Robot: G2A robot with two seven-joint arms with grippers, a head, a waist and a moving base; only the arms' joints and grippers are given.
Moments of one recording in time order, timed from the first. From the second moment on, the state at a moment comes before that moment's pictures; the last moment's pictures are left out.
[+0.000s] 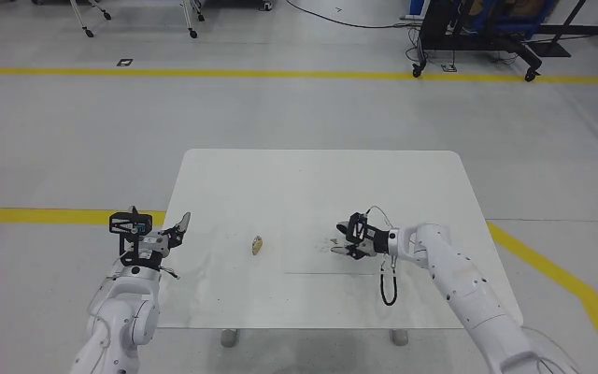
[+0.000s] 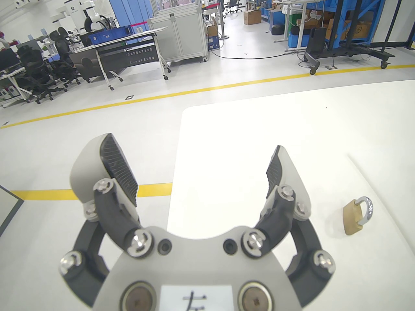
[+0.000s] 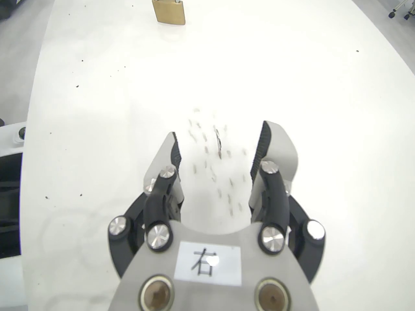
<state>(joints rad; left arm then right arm) 1.73 -1.15 -1.60 -1.80 1.33 0.00 0.00 -1.10 -1.17 1.09 -1.08 -1.55 -0.97 -0.07</state>
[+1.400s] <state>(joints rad) 1.73 -1.15 -1.60 -1.80 1.33 0.00 0.00 -1.07 -1.15 1.04 -1.08 -1.63 -0.98 -0.27</state>
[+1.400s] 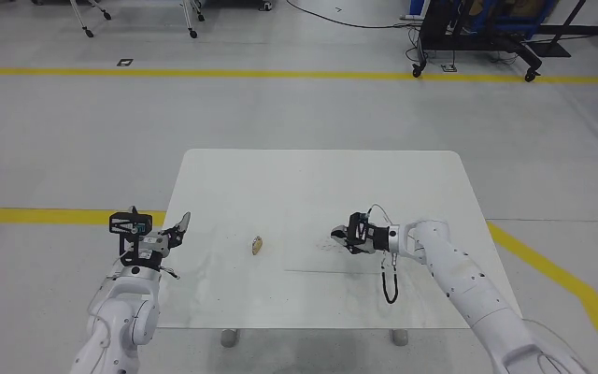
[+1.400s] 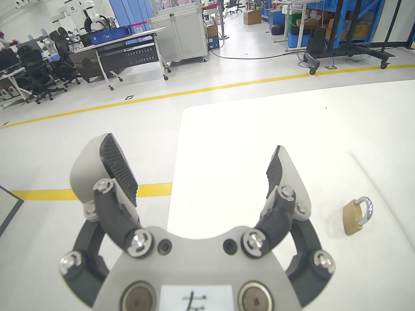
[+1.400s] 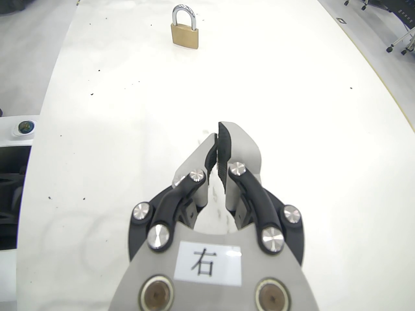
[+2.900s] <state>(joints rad) 1.52 -1.18 -1.41 -1.77 -0.02 -0.41 -0.53 -1.14 -1.10 0.80 -1.09 -0.70 -1.01 -0.62</state>
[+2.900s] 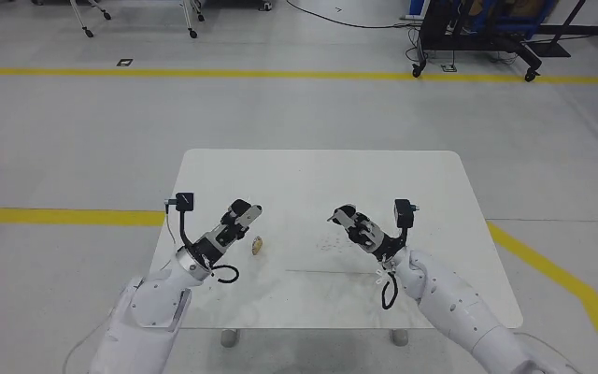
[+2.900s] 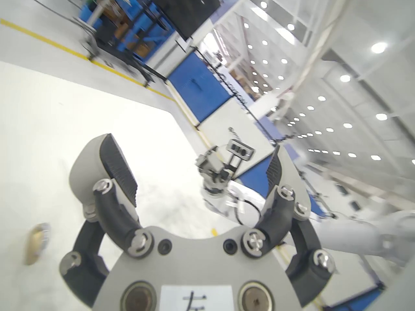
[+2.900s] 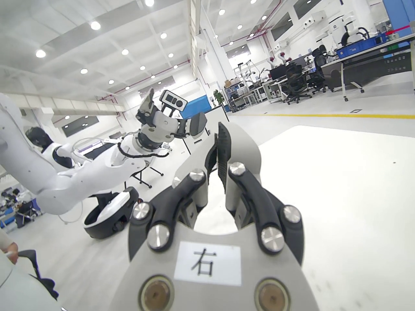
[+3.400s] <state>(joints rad) 1.45 -1.19 -1.29 -1.67 -0.19 -0.54 -0.63 -1.15 -1.12 0.74 -1.14 -0.50 -1.01 -0.48</state>
